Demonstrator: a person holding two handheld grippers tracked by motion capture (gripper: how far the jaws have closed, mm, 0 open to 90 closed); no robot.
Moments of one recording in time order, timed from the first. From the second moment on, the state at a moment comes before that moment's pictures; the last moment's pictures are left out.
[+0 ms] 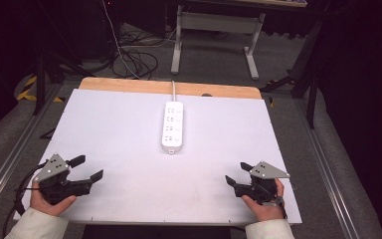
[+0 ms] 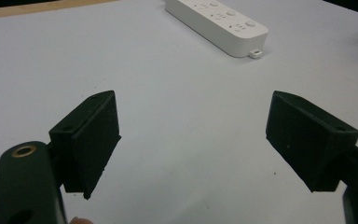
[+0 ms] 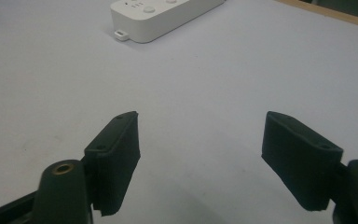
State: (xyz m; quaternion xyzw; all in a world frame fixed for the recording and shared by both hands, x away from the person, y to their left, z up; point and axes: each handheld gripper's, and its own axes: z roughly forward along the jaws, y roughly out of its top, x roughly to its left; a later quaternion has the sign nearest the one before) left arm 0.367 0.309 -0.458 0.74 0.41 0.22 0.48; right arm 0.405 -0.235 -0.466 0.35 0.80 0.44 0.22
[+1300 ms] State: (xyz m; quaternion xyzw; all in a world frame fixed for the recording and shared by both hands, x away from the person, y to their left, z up) left arm 0.361 0.306 -0.456 0.75 0.40 0.25 0.47; right arm 0.417 -0.213 -0.439 0.31 0.83 0.42 0.20
